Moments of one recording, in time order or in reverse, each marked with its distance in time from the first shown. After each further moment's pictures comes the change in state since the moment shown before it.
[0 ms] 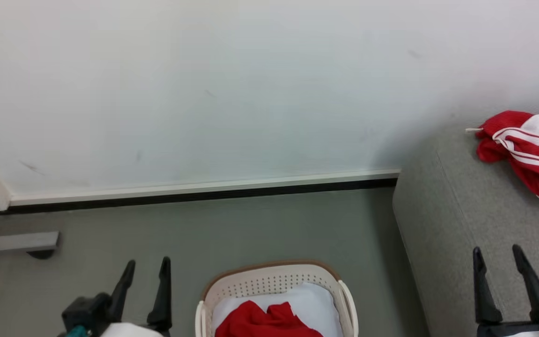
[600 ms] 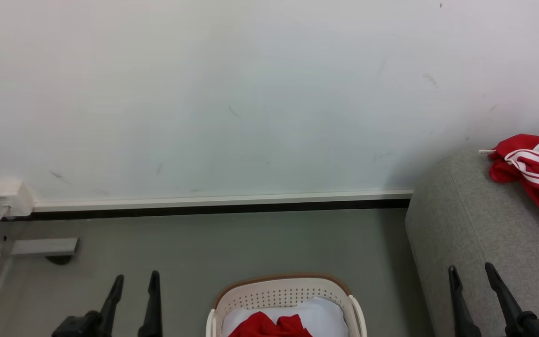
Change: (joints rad) left arm 0.090 -0.117 0.191 0.016 0.168 -0.128 0.000; right arm 0.046 0.004 0.092 0.020 0.070 0.000 0.000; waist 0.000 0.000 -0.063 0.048
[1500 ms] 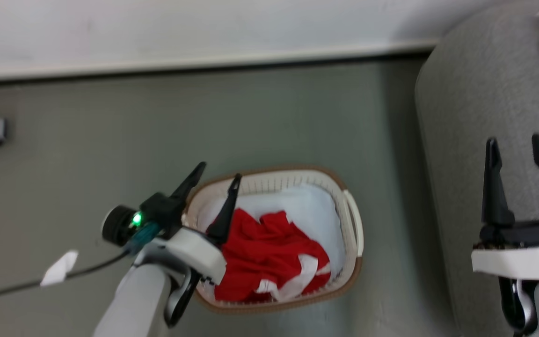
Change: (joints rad) left arm -0.463 -0.022 -0.185 0.172 0.191 -0.134 0.074; right arm -0.313 -0.001 -0.049 -0.130 0.000 0.000 0.000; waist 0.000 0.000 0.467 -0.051
